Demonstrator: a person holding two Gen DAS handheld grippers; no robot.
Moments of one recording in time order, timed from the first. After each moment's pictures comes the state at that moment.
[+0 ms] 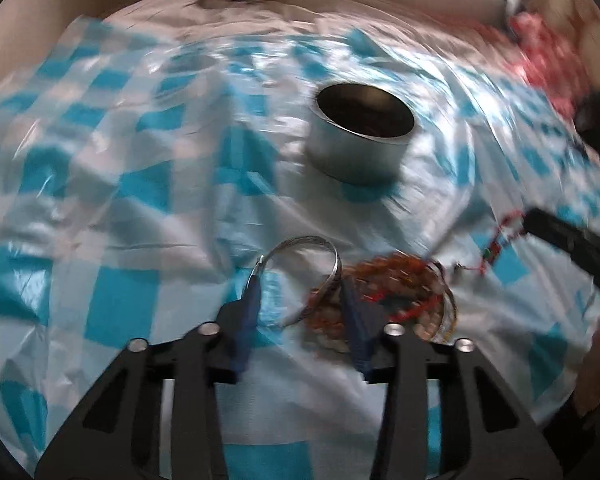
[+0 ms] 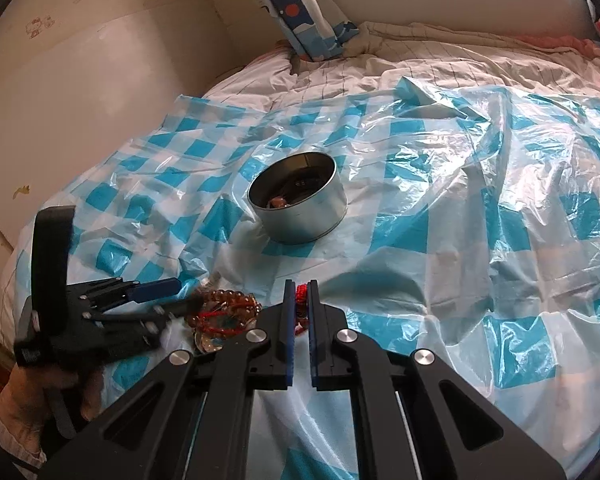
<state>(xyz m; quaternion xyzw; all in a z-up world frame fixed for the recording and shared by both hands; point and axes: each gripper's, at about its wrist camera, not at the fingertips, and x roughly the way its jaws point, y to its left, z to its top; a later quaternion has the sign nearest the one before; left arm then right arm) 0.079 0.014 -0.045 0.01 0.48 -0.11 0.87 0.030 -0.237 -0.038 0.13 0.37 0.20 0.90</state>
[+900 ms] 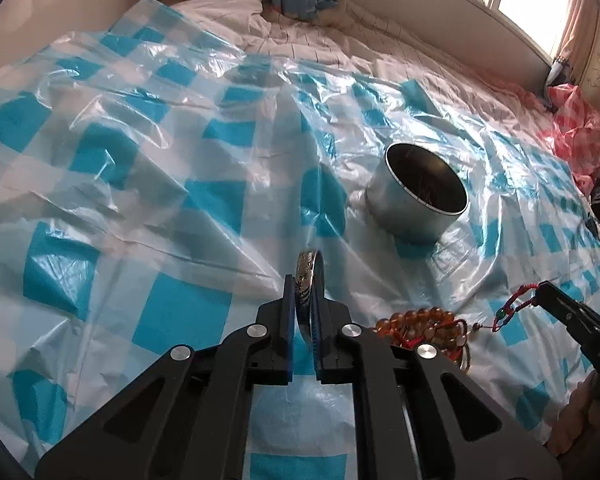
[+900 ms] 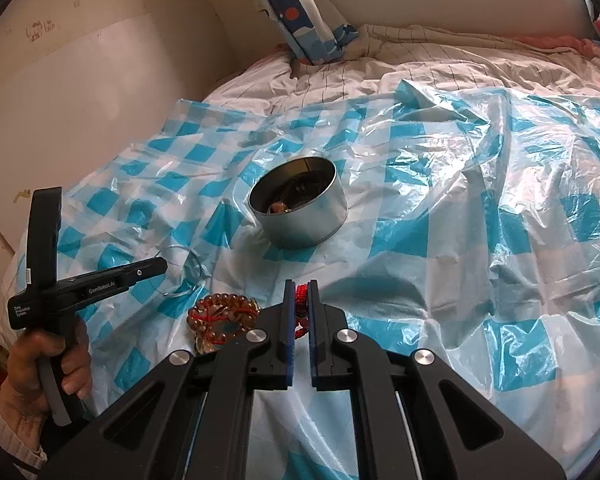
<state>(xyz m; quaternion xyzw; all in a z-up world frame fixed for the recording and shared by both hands) 0.089 0.054 -0.029 -0.06 0.45 -0.05 0.89 0.030 -0.237 -0.037 0.13 0.36 0.20 0.90</state>
